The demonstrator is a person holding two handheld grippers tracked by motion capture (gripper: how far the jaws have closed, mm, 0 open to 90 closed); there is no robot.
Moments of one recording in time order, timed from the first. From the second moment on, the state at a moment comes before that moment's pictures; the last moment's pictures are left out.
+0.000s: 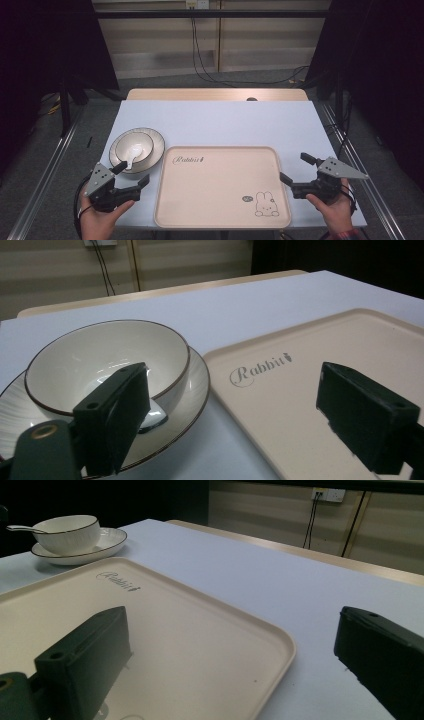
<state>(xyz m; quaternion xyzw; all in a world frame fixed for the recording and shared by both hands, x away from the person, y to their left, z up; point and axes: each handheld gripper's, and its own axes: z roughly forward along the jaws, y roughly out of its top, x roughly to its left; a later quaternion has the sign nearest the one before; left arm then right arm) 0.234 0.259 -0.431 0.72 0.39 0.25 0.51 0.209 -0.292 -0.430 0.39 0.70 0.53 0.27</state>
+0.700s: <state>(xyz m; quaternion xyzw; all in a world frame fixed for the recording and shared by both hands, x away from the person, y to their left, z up) 0.242 0.274 -0.442 0.71 0.42 0.28 0.48 0.208 -0.292 -0.430 0.39 0.70 0.53 0.27</state>
